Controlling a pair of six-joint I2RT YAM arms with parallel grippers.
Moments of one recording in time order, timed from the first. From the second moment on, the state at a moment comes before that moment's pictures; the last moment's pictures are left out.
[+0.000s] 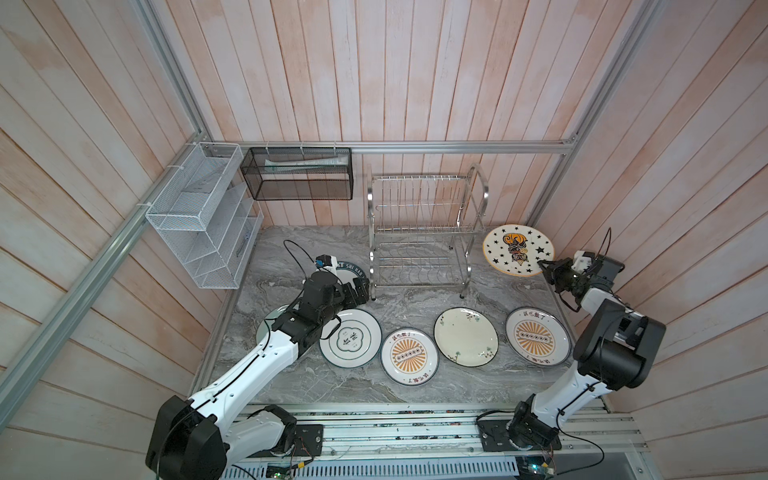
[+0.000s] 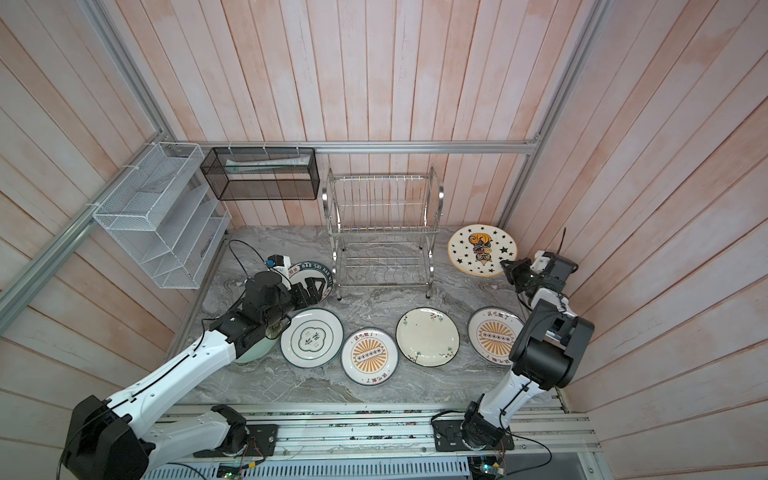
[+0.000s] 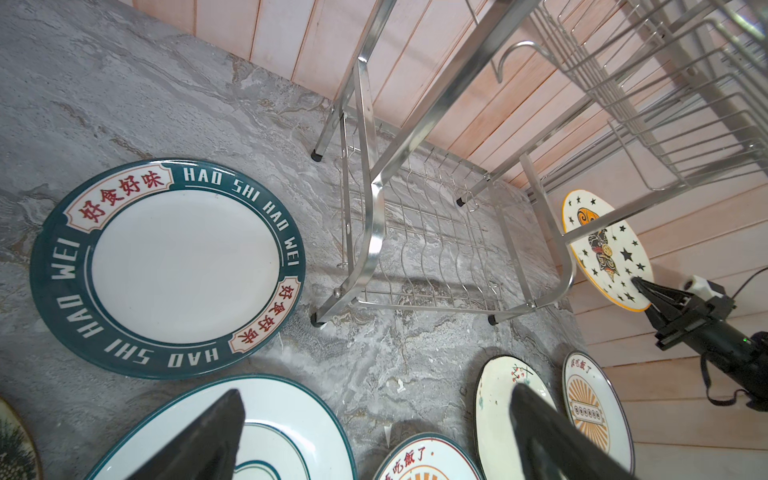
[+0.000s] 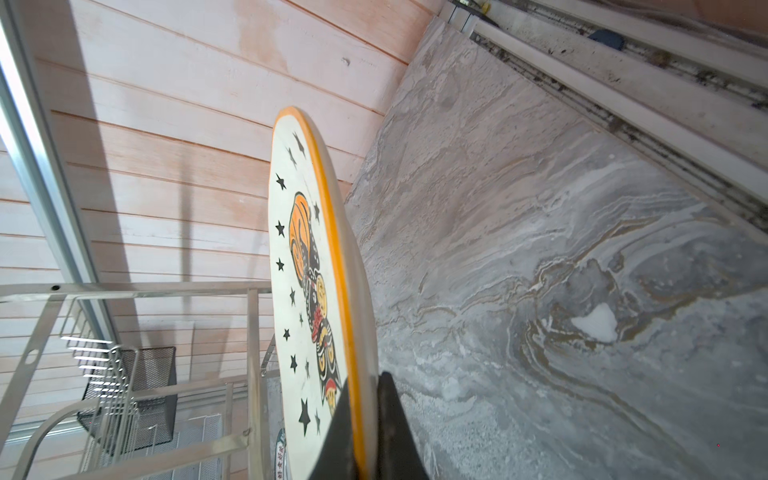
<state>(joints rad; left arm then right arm) -0.50 1.17 0.83 -0.14 -0.03 -0.63 -0.56 1.75 1.09 0.09 -0.82 0.80</state>
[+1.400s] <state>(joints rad) -0.52 1.27 0.84 0.01 0.15 -0.67 -0.43 1.22 0.68 -0.10 -0.94 0.75</state>
